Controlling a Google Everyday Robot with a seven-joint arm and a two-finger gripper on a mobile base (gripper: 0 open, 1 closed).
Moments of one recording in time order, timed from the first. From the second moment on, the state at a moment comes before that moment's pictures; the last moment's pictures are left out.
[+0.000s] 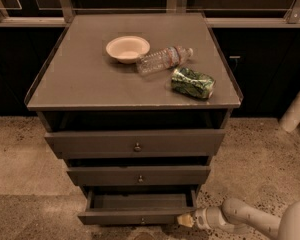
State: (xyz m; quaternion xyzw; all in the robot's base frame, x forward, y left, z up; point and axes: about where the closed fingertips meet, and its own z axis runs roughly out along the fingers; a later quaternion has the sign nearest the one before) arm 0.462 -0.170 0.198 -0.17 0.90 0.36 0.18
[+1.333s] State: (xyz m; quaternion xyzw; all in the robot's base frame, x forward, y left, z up) arm 0.479 -0.162 0.148 -0.17 0.90 0.35 0.18
